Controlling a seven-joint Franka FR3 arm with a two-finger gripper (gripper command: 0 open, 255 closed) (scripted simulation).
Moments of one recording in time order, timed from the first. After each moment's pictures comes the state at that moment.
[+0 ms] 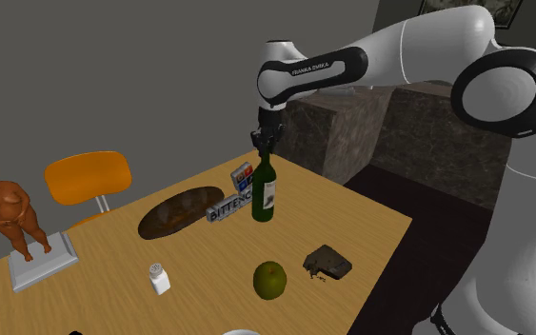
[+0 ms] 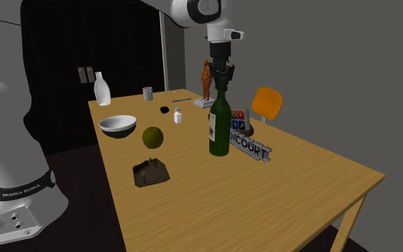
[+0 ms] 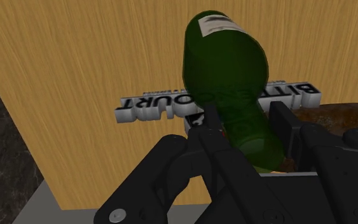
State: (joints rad) arm 0.00 0.24 0.05 -1.67 -0.01 1.99 0.02
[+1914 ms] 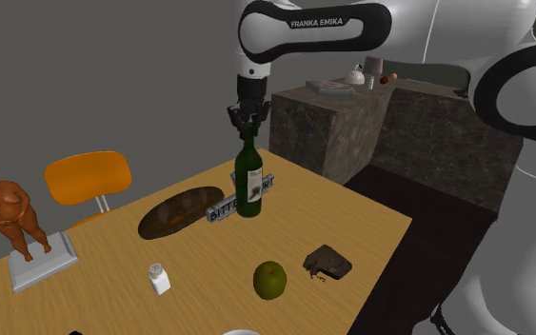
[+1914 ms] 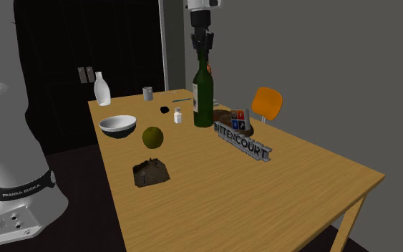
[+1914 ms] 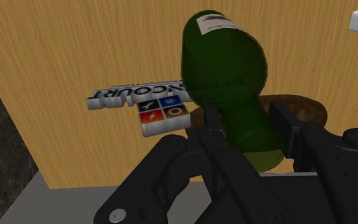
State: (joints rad) arm 0.10 0.19 0.12 -1.48 -0.03 1.74 0.19
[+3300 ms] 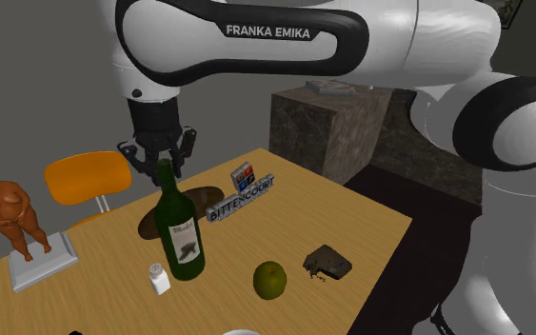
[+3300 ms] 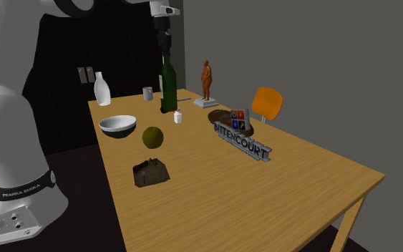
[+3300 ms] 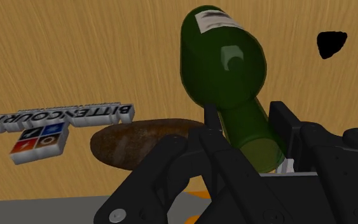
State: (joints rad) arm 0.44 0.40 0.27 -1.17 -0.15 1.62 0.66
